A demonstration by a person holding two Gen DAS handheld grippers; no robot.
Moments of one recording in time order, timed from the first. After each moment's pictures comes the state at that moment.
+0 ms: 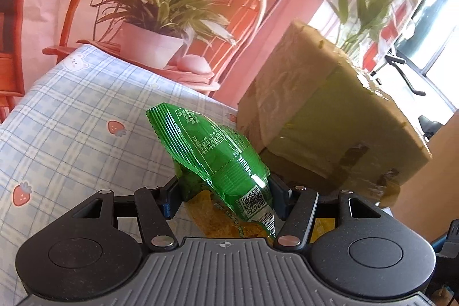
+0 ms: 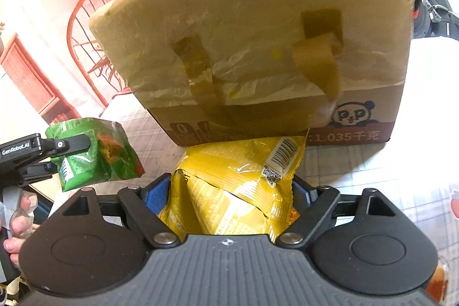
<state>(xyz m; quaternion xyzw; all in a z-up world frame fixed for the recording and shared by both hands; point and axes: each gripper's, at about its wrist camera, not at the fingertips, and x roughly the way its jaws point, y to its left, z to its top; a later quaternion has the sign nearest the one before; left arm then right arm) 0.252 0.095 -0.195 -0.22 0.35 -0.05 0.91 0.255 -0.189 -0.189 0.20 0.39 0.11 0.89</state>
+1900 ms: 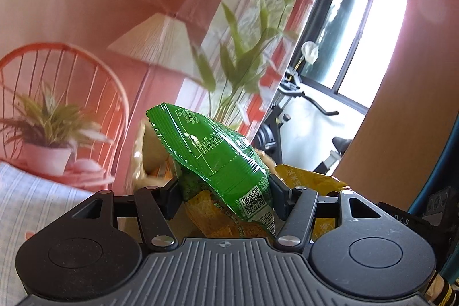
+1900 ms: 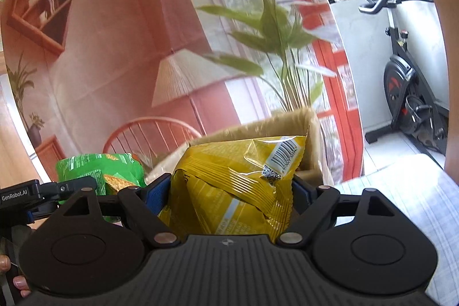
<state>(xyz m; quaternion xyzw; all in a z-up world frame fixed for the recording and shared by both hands) 0.230 0.000 -0.051 -0.16 0.19 -0.19 0.95 0.207 -0.275 -0.048 0.22 0.16 0.10 0.96</state>
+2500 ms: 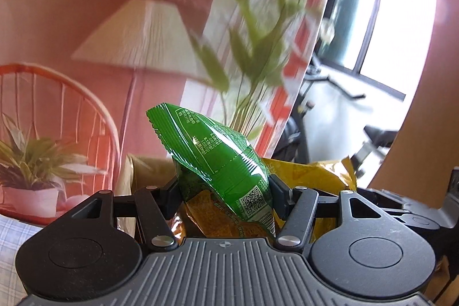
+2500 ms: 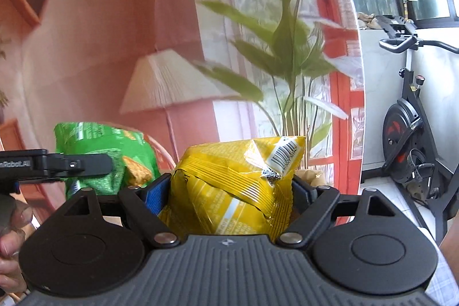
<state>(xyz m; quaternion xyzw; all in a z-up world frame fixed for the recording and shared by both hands) 0.375 -0.041 -0.060 -0.10 0.23 -0.17 0.95 0.354 -0.269 -0.049 0.11 0.17 0.08 0.98</state>
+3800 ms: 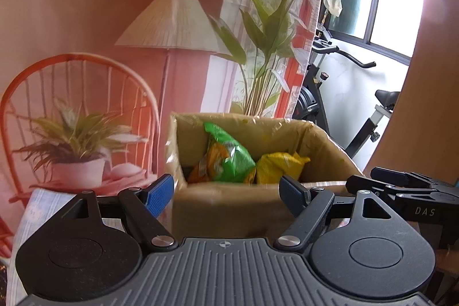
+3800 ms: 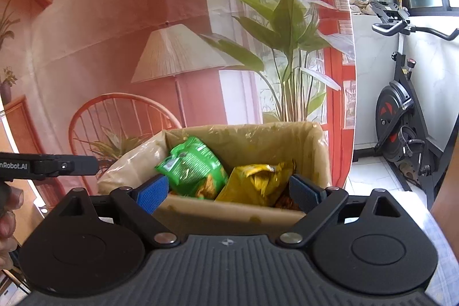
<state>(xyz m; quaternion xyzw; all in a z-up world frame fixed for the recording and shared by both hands) 0.274 -0.005 -0.056 -0.04 0.26 -0.13 0.96 0.262 -0.243 -0.065 0.12 0.19 0.07 0.97</state>
